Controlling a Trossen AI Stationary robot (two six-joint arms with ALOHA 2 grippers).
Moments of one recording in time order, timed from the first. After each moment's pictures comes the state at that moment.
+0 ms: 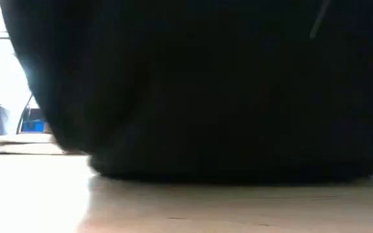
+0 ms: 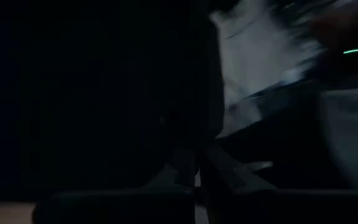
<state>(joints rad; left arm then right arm) -0.67 1.59 1.03 0.10 -0.07 -0.90 0.60 1.38 0.96 -0.37 -0.42 0.47</state>
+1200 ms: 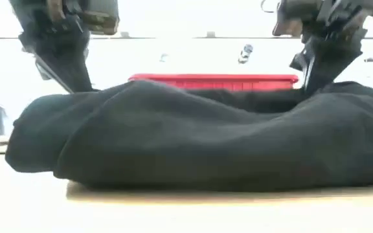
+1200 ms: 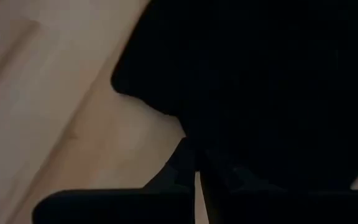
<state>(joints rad) -0.52 1.58 1.02 -0.61 -0.37 -0.98 0.38 1.46 0.96 -0.69 0.17 0.52</state>
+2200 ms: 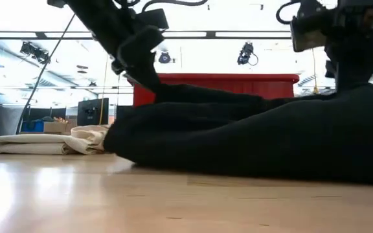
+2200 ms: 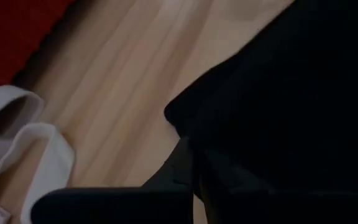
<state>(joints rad) -0.24 1.58 1.01 -0.35 -0.60 -0.39 0.41 1.42 0.92 -0.78 0.10 0.92</state>
